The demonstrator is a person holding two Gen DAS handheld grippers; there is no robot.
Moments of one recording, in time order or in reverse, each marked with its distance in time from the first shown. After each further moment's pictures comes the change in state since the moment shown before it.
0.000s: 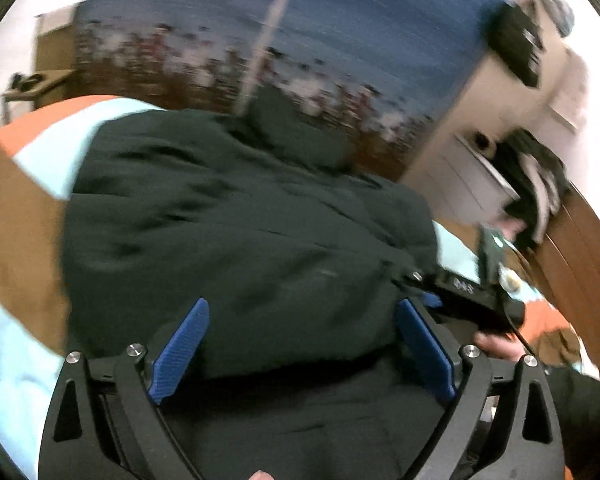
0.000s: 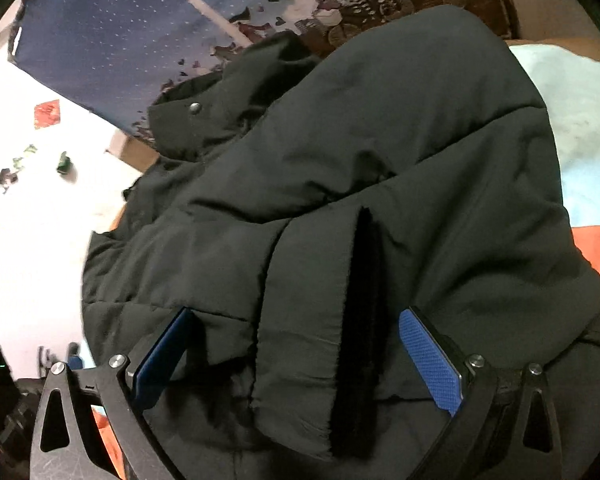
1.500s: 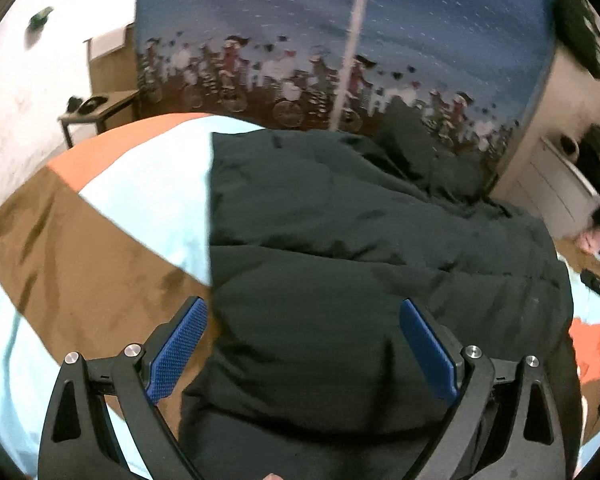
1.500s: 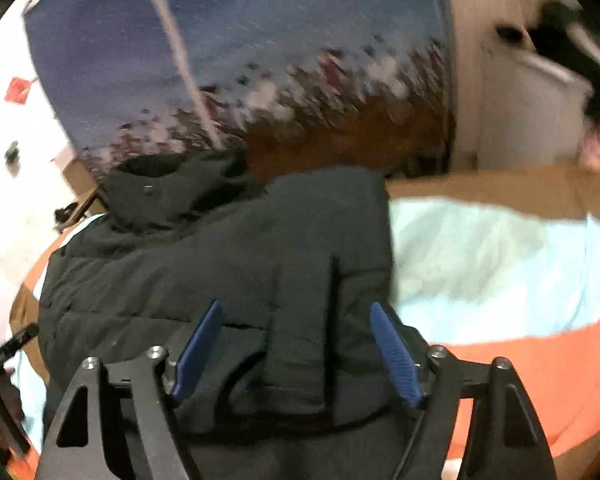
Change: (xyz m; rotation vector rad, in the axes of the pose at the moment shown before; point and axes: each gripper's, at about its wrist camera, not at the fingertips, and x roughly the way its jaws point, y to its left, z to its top) left arm 0.053 0.084 0.033 0.064 -0.018 0.285; right arm -0.081 0.010 0.018 -0.257 -0.244 -0.302
